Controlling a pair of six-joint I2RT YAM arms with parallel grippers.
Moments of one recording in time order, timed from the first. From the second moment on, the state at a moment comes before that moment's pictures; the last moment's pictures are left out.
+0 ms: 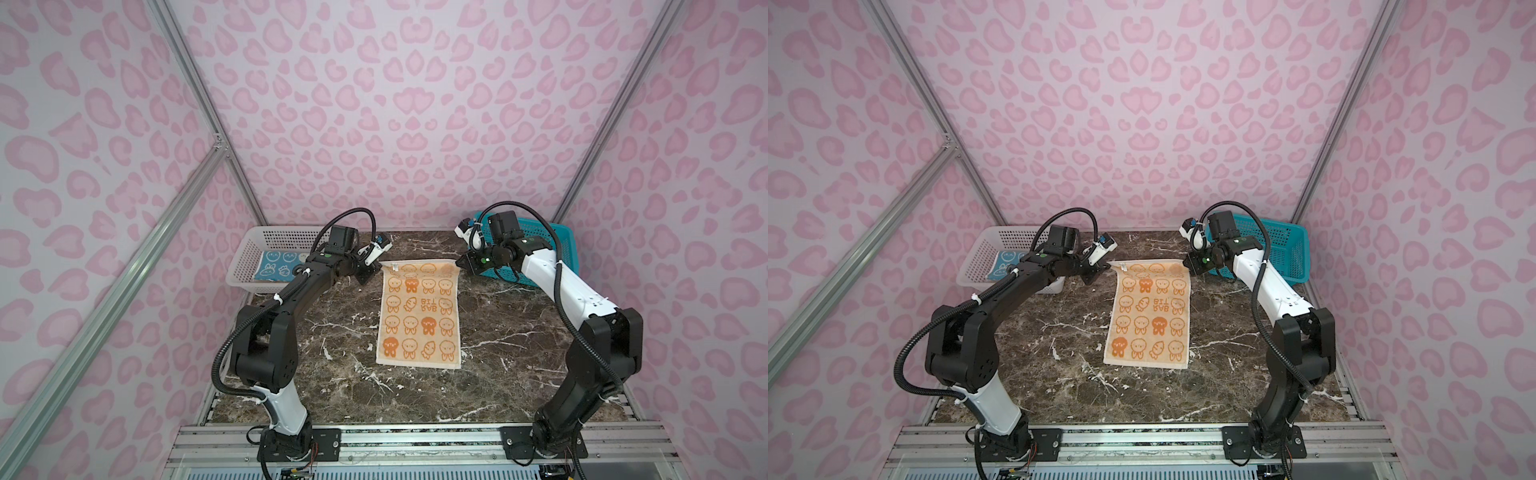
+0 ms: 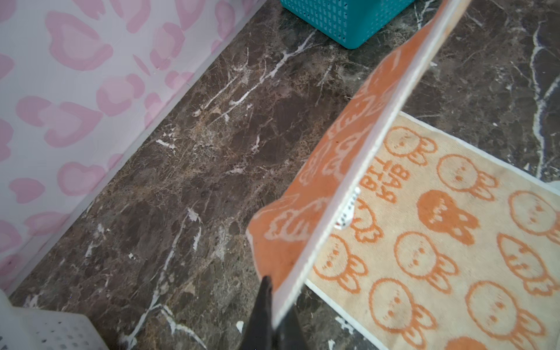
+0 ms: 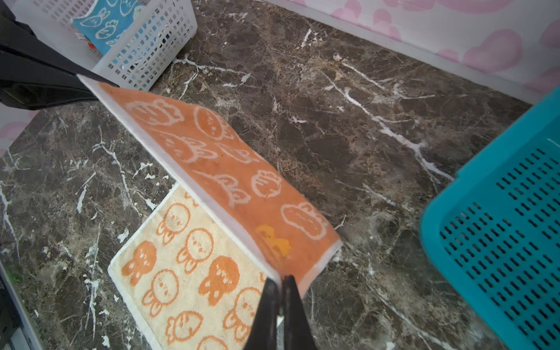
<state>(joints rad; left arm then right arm) -0.28 1.74 1.35 -0.43 0.44 0.60 0.26 1.71 1.50 -0.72 -0.39 -0.18</state>
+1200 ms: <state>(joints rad) -0.48 1.33 0.83 -0.47 0.33 0.62 0.52 1.29 0.89 -0.62 -0.13 -0.35</state>
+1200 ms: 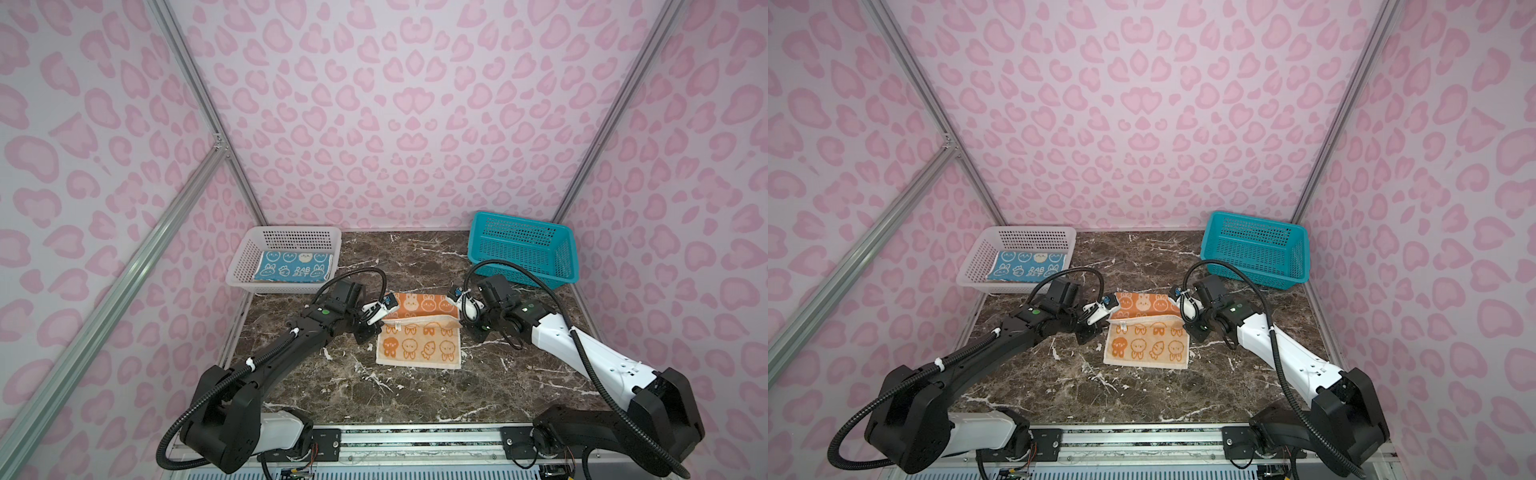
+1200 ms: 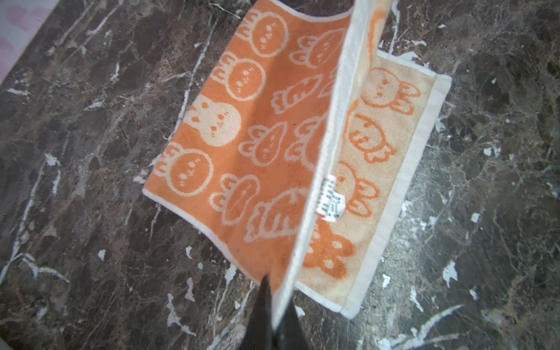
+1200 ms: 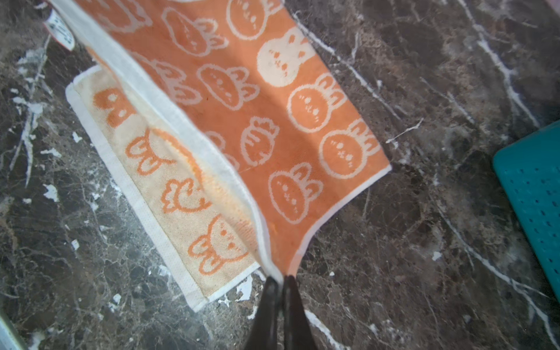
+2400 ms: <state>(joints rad) -0.65 1.42 0.77 -0.56 0.16 0.60 0.72 1.30 0.76 -0.66 -0.06 -0.39</state>
